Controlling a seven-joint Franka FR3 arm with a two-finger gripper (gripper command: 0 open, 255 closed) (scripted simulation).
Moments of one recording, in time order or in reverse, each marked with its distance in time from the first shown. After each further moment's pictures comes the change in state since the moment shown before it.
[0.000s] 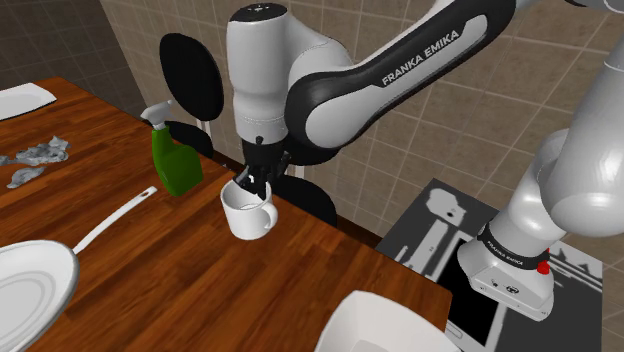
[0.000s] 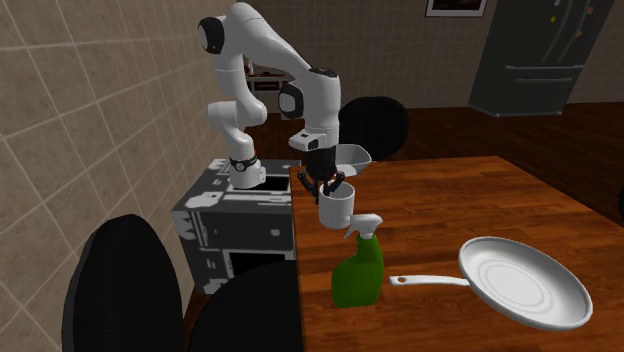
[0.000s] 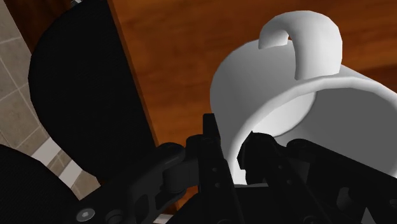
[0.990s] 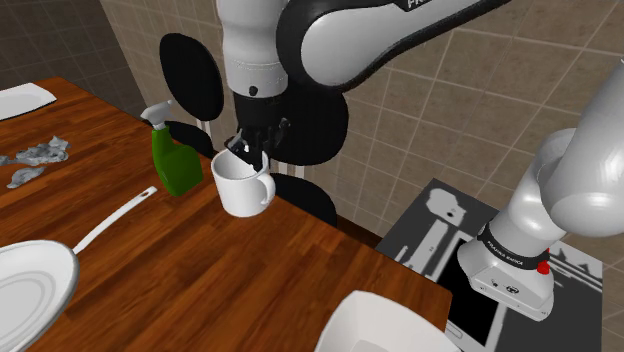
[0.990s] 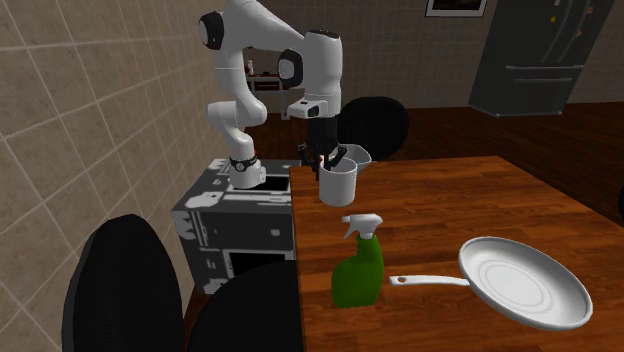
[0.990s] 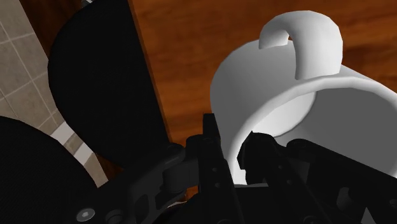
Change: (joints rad) arm -0.008 -0.081 0.008 0.115 0.061 -0.183 -0.049
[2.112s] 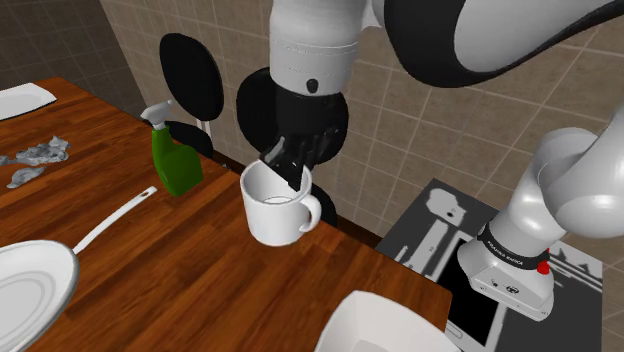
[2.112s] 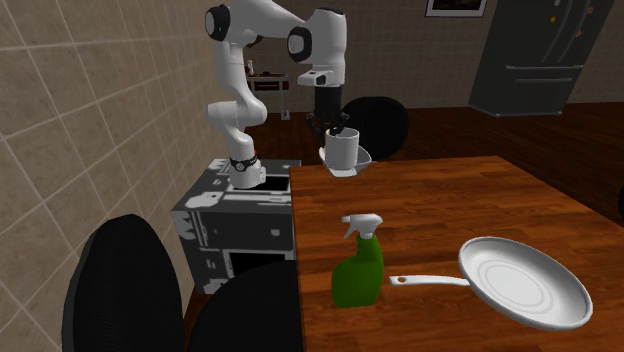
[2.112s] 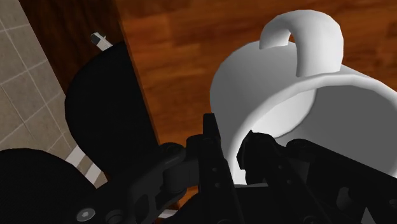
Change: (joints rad) arm 0.067 -0.289 0.051 -0.160 0.154 -0.096 0.047
